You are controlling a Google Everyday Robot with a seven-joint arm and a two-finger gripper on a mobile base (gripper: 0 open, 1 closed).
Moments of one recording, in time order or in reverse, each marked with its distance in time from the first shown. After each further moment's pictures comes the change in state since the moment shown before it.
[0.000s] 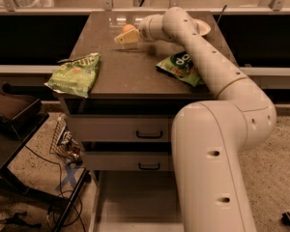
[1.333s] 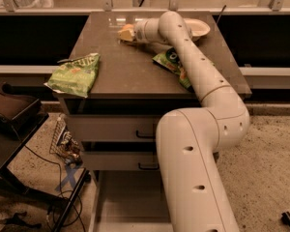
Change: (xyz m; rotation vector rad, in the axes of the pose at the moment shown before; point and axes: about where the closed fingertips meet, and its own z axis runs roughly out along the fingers) arm 0.010 0.007 0.038 -0.068 -0.023 0.093
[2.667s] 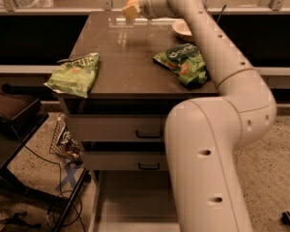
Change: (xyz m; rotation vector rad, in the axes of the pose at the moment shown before) arm -0.091 0.001 -0.074 0.050 -0.004 -0.147
